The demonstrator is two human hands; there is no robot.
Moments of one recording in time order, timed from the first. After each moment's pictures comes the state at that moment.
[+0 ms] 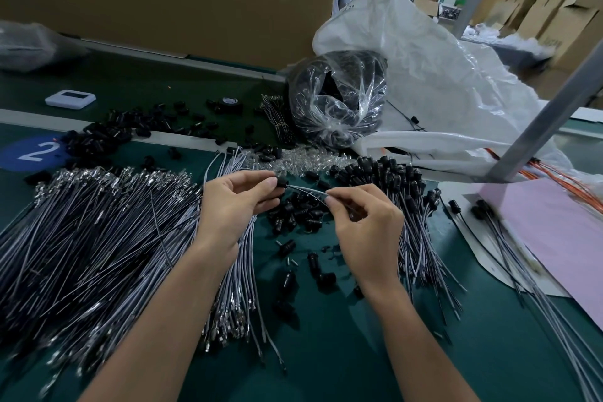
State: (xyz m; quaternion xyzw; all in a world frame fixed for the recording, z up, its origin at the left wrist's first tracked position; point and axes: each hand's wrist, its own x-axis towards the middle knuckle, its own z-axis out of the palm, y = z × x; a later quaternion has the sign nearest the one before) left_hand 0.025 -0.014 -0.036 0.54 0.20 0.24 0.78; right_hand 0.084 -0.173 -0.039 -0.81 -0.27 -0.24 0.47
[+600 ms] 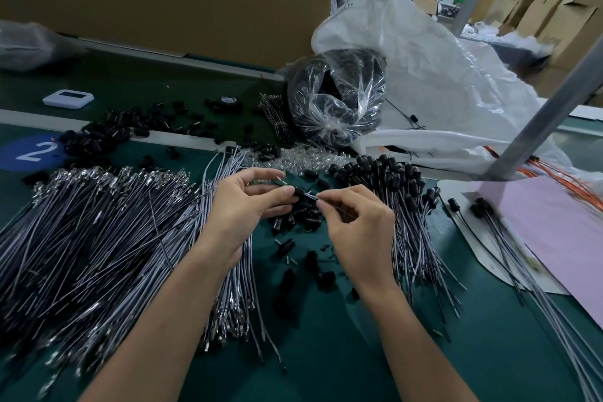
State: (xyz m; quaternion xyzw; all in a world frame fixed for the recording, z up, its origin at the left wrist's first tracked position) left_hand 0.026 -0.019 -0.035 0.55 0.14 0.19 0.80; right_hand 0.081 -0.170 -0.040 -0.81 -0.29 -0.22 0.45
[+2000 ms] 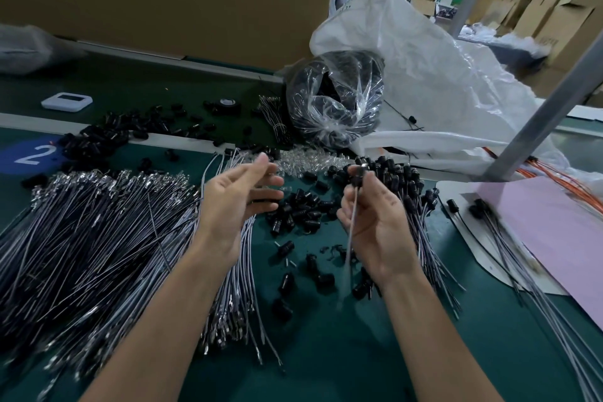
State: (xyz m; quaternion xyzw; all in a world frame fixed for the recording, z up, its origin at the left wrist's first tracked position) left_hand 0.021 -0.016 -0.028 0.52 0.15 0.23 0.81; right_hand 0.097 -0.188 -0.027 -0.41 -0.18 0.22 0.87
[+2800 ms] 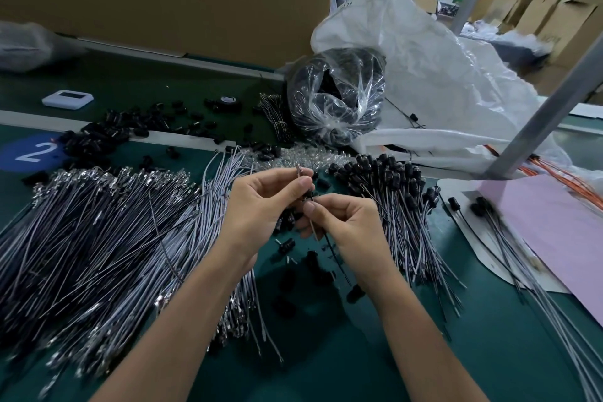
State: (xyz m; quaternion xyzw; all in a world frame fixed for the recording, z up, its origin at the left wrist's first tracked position) left_hand 0.025 -0.038 -0.030 0.58 0.07 0.23 0.78; right_hand 0.082 -0.170 -0.037 -0.67 -0.28 0.12 0.68
